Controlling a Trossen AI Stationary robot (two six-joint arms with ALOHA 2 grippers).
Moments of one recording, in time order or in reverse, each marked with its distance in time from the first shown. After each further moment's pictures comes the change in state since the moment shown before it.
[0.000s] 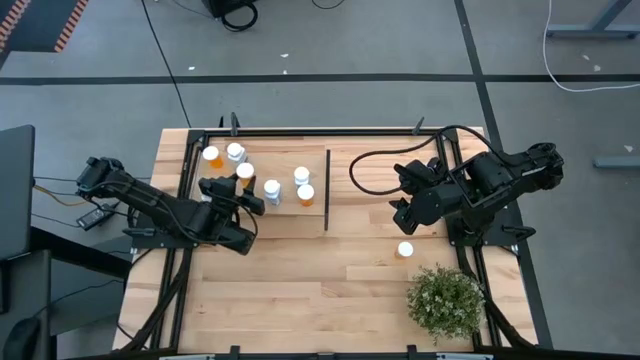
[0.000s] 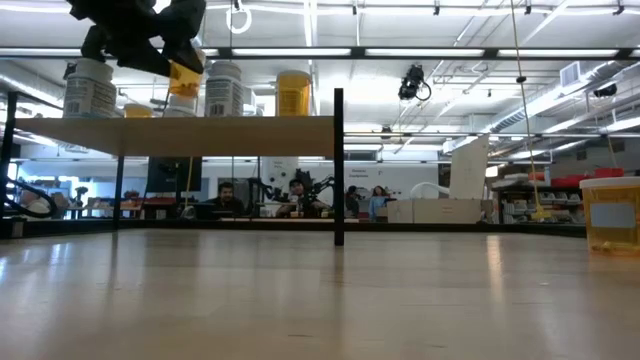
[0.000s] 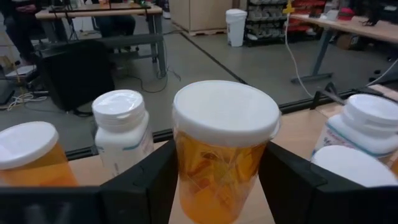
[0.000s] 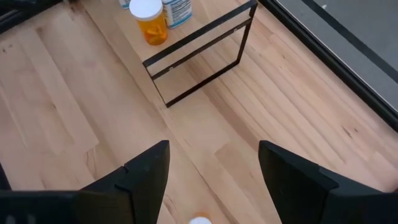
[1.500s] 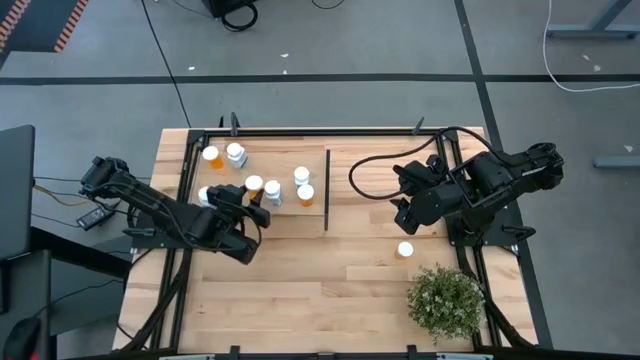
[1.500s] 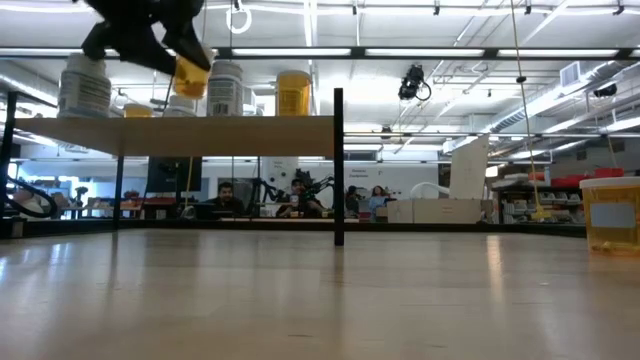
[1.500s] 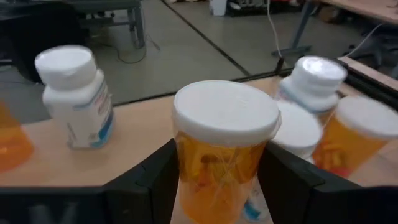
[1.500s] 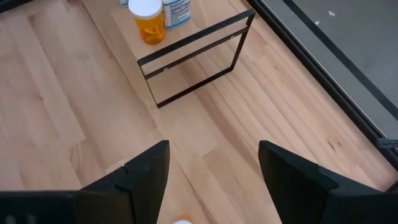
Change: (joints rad) left arm -0.068 0.042 0.079 0.057 0.089 0.039; right arm 0.000 0.000 0.000 -0.010 0.026 -0.085
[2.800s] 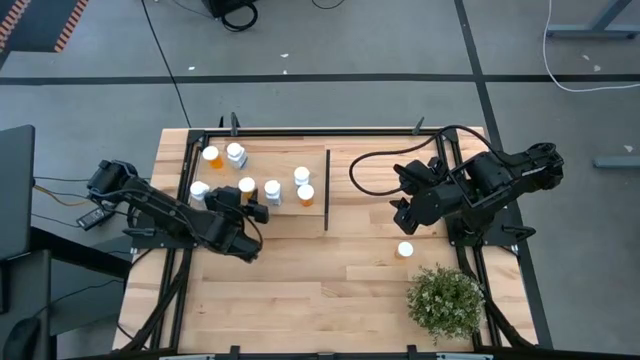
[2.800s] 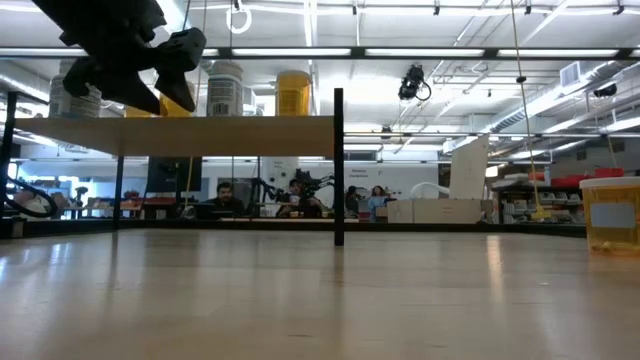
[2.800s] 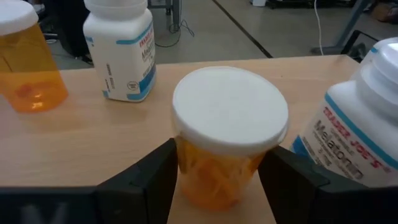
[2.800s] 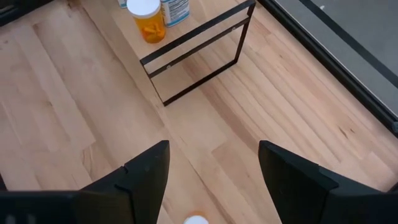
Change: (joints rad) left arm 0.039 0.088 -0.099 -0.096 0.070 -0.318; right arm 0.000 0.000 0.000 -0.001 -0.025 0.076
